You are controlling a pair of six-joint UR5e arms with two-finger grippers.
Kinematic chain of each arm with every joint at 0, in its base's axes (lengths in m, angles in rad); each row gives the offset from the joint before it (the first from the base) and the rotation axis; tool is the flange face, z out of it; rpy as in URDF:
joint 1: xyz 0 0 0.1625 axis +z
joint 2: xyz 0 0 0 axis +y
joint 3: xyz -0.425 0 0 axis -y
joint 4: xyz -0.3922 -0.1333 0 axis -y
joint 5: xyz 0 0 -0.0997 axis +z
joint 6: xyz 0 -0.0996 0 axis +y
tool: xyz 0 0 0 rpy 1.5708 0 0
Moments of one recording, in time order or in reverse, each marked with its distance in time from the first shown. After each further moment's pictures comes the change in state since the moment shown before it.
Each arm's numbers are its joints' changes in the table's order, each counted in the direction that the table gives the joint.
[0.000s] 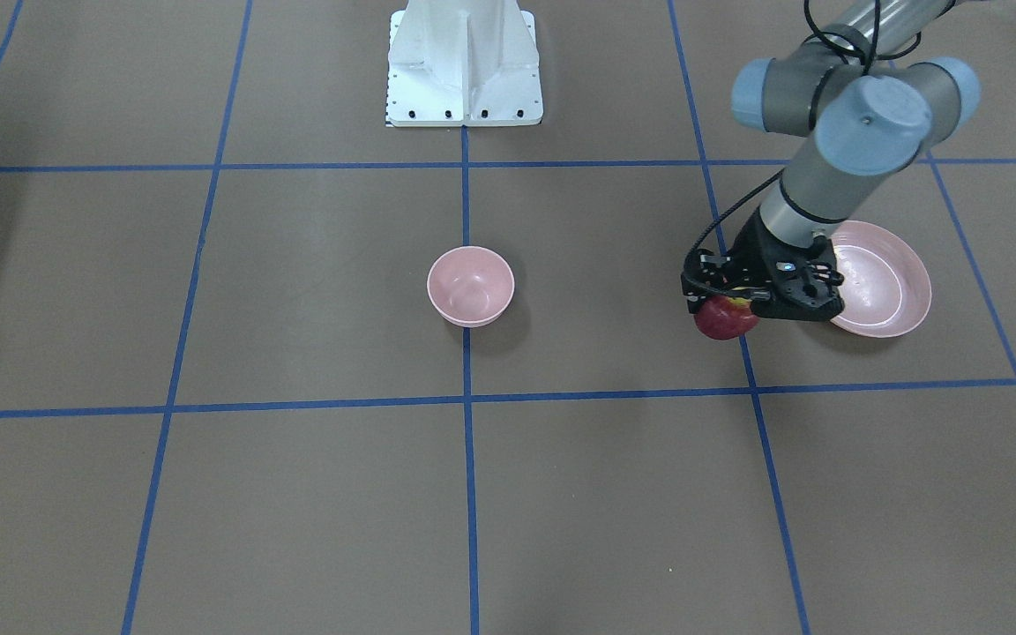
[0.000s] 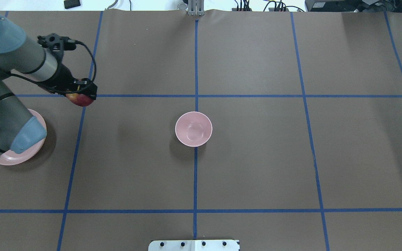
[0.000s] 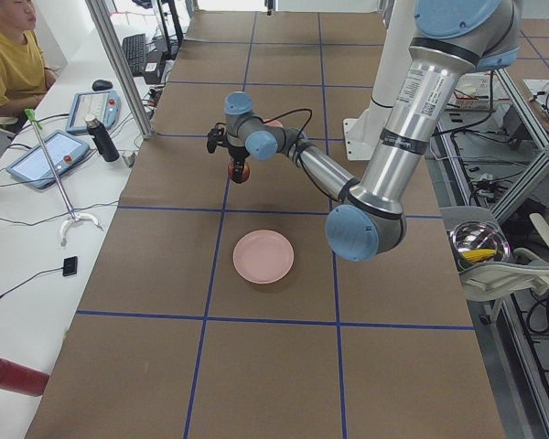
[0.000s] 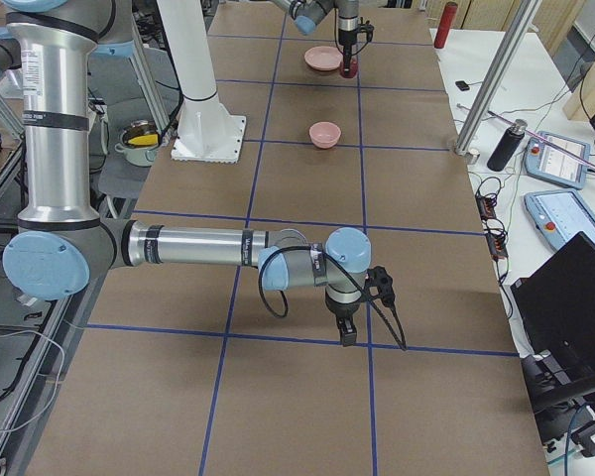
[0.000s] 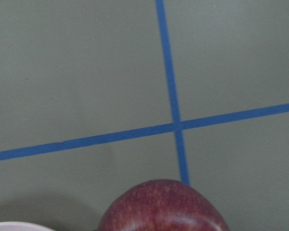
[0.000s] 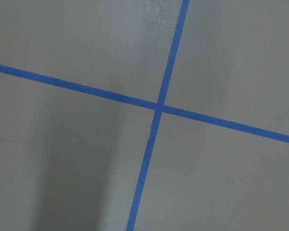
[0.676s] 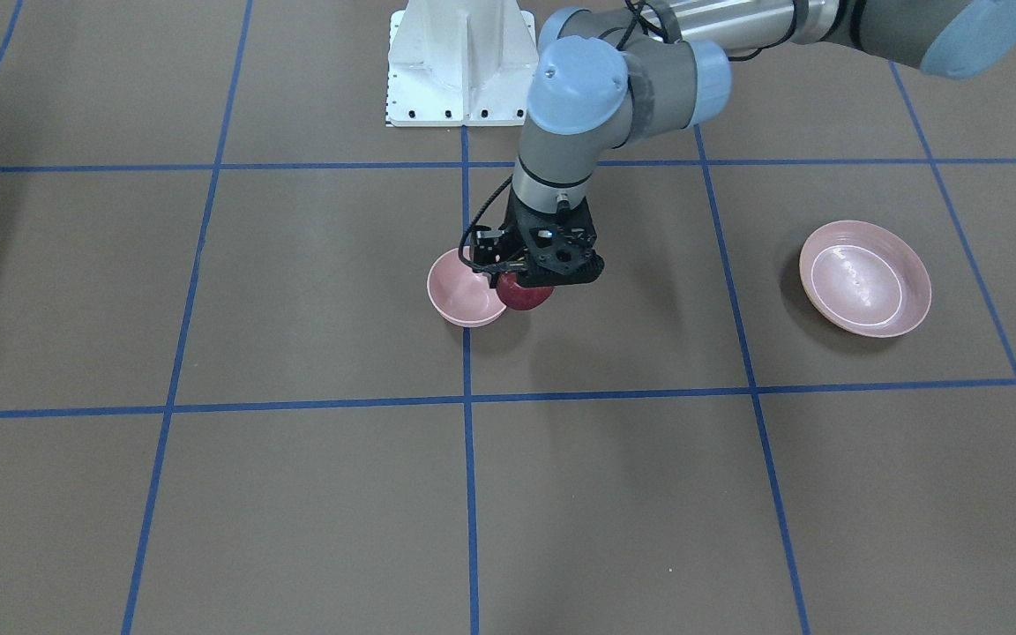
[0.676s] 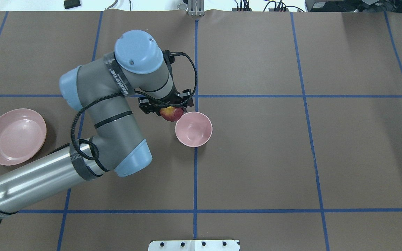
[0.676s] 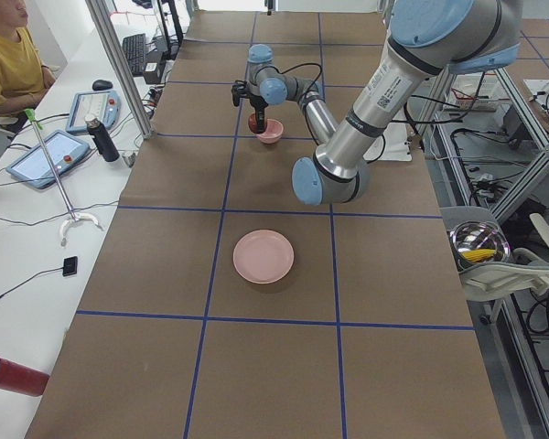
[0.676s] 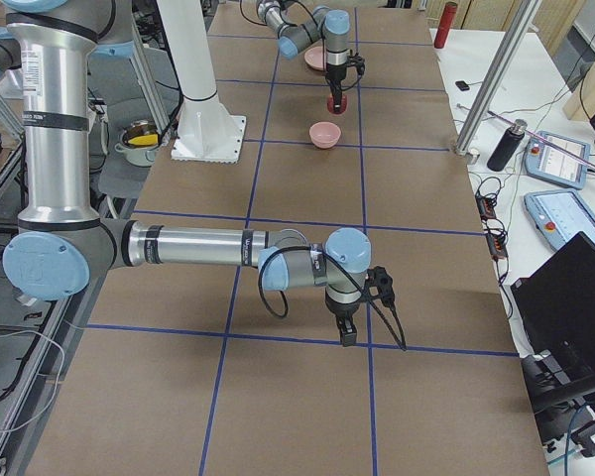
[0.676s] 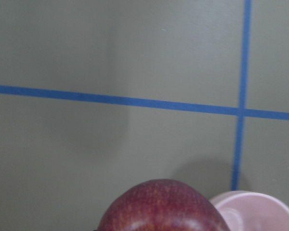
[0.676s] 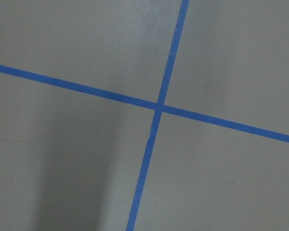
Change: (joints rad) left arm 0.233 0.364 0.165 0.110 -0.153 0.363; right arm 0.000 0.000 0.001 0.000 0.000 -0.001
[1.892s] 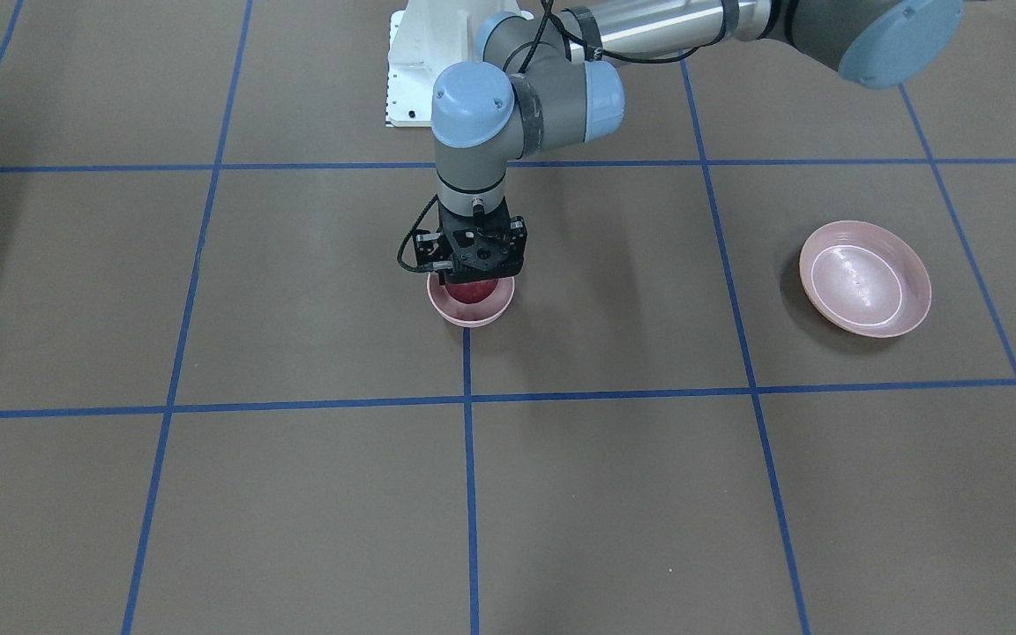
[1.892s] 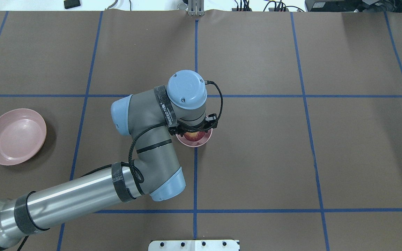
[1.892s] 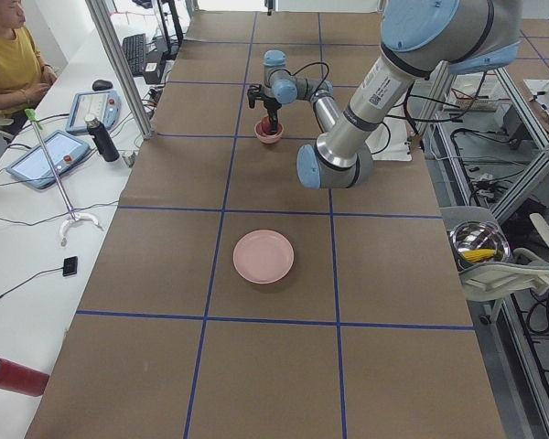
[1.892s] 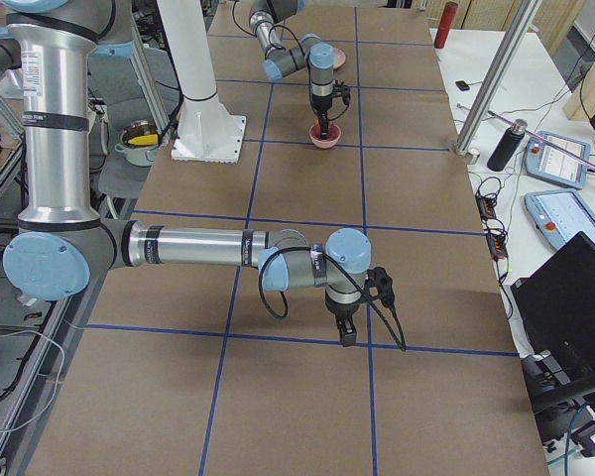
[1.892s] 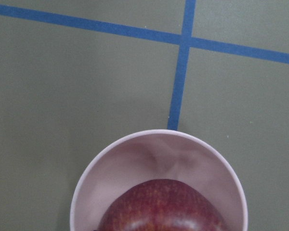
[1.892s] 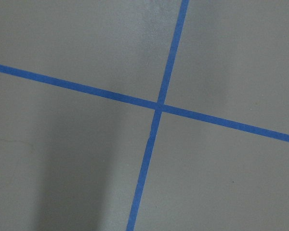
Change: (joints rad) left arm 0.104 0.074 0.144 -0.033 -0.084 0.066; right arm -0.001 0.000 0.000 0.000 -0.001 -0.001
